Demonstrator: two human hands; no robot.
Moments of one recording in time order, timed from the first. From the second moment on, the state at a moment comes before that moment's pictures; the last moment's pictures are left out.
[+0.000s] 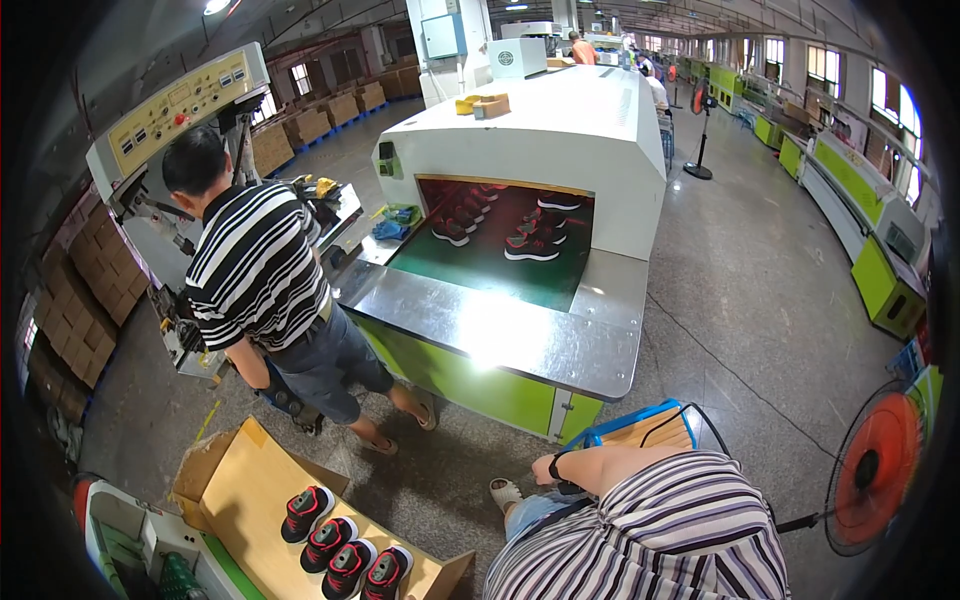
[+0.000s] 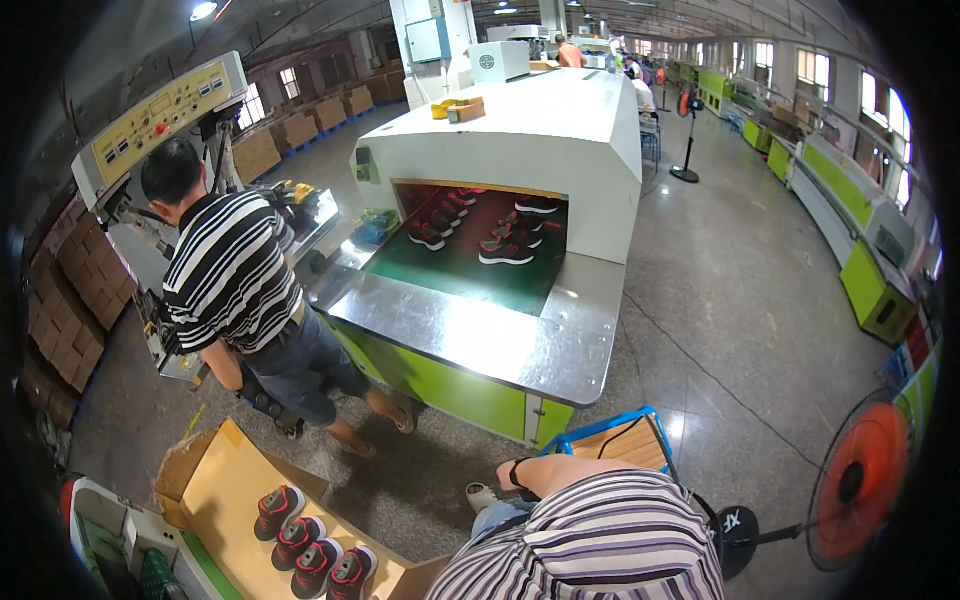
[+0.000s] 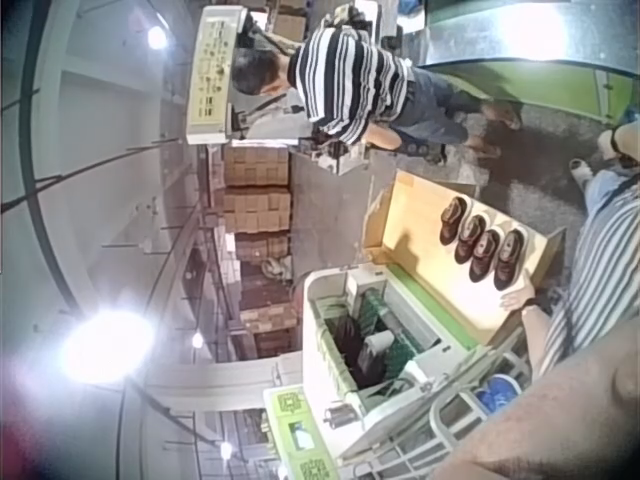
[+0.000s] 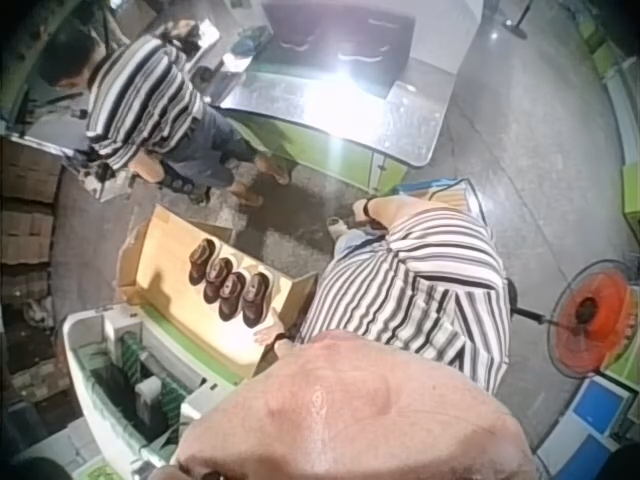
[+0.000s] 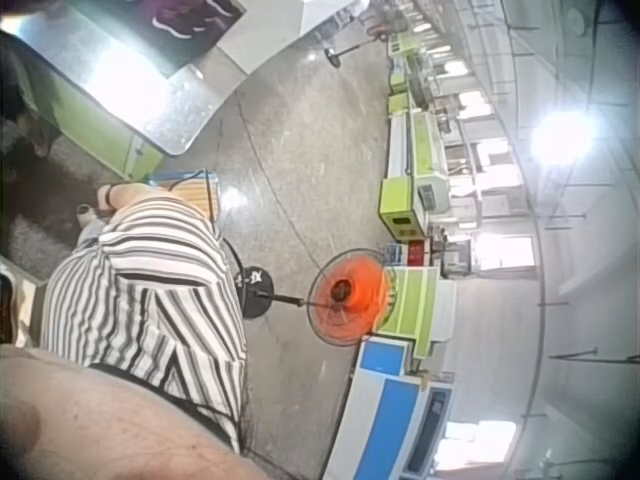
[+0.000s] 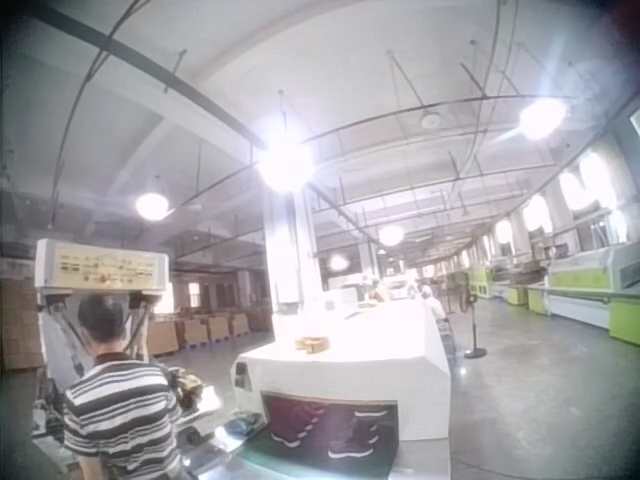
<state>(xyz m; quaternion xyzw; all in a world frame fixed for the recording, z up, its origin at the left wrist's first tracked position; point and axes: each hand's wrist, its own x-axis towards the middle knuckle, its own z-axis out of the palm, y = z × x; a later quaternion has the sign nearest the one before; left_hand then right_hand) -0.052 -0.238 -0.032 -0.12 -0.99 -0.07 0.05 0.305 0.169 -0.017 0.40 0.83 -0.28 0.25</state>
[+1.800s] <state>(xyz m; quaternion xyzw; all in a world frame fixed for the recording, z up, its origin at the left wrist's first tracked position) -0.044 -0.220 0.026 -0.07 -0.98 0.00 -0.16 0.306 0.172 -0.010 0.40 0.82 -0.31 0.28</state>
